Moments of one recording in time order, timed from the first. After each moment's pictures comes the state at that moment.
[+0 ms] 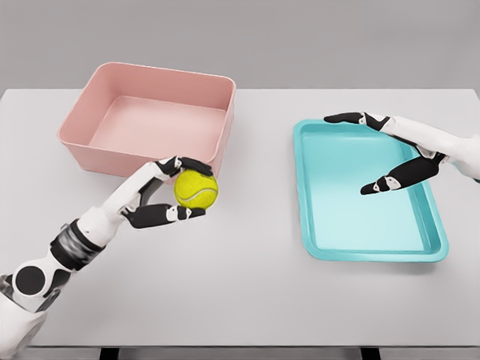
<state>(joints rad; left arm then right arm) -0.12 0.61 -0.51 -1.76 0.35 -0.47 -0.20 -0.47 -0.95 0.54 -1.57 -0.51 -0.61 0.61</state>
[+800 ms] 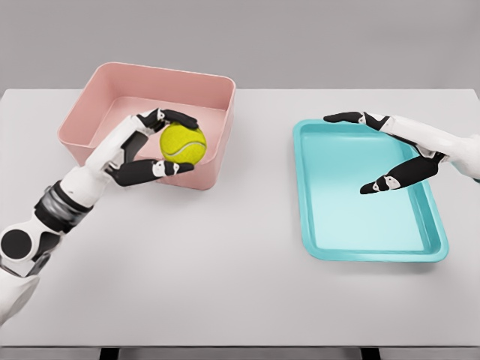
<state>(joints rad) -0.25 0.61 -0.46 -1.74 0.40 -0.42 -0.20 -0.47 -0.94 0.54 -1.57 -0.51 -0.61 0.61</state>
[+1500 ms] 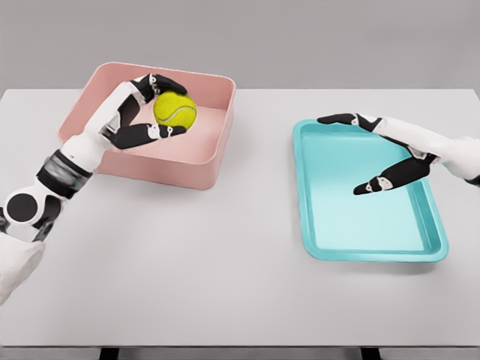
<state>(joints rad) -0.38 0.54 -0.45 -1.57 0.42 -0.31 -0.20 -0.47 -0.91 0.54 -1.56 -0.48 -0.61 0.61</state>
